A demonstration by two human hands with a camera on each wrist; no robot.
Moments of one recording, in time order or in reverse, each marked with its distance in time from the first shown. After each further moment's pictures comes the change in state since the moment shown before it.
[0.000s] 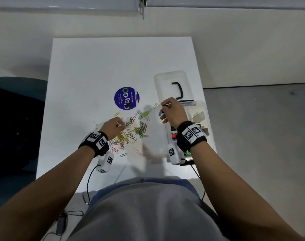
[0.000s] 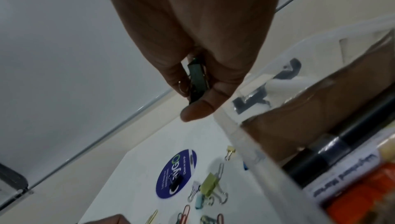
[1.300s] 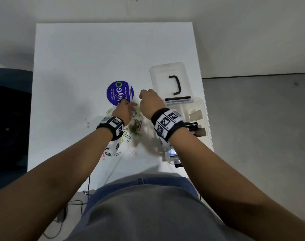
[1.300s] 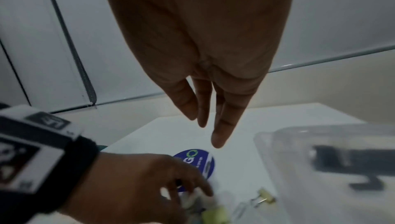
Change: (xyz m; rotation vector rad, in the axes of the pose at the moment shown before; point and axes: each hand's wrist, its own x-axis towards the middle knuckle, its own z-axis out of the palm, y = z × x) left_hand 0.065 0.064 0.037 0.347 0.128 0.189; right_hand 0.039 -0.037 0.042 -0.701 -0.163 -0.184
